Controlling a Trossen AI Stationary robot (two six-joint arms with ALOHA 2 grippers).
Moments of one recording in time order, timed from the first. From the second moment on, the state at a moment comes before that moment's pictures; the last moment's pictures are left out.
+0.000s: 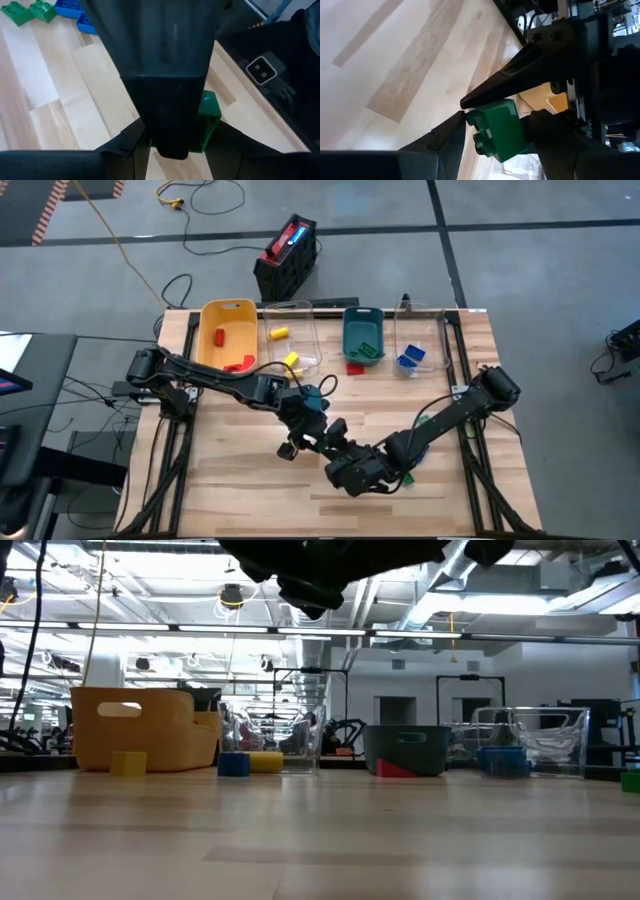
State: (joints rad) left arm -0.15 1.70 1.33 -0.40 0.34 0.23; right arm 0.53 1.85 1.43 -0.36 0.79 -0.46
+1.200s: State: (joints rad) left arm -0.16 1.69 1.25 -0.72 0.13 0.11; right arm 0.30 1.64 1.16 -0.77 0.74 0.08
